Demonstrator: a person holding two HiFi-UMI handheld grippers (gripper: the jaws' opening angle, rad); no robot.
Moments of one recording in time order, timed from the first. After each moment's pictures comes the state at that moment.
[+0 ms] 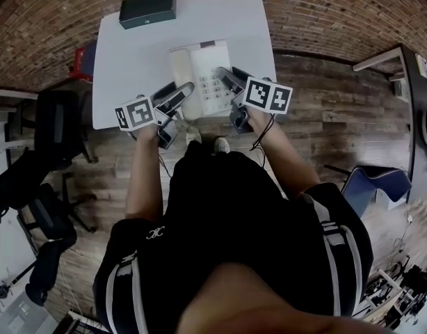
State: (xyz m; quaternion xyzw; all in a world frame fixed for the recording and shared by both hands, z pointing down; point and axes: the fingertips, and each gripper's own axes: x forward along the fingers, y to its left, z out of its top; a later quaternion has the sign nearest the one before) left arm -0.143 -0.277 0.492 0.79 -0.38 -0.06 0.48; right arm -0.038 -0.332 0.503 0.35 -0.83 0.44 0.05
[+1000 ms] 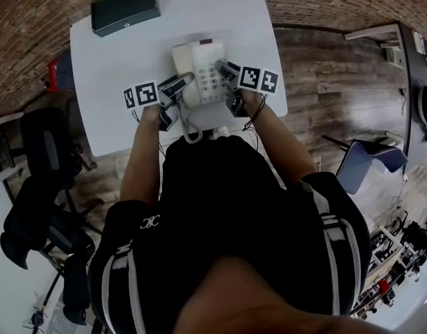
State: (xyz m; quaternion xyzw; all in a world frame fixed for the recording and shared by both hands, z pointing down) left arm -0.183 -0.396 0.645 0.74 -0.30 0.00 0.61; right arm -0.069 -0.432 0.656 0.41 -0.73 0.54 0.11
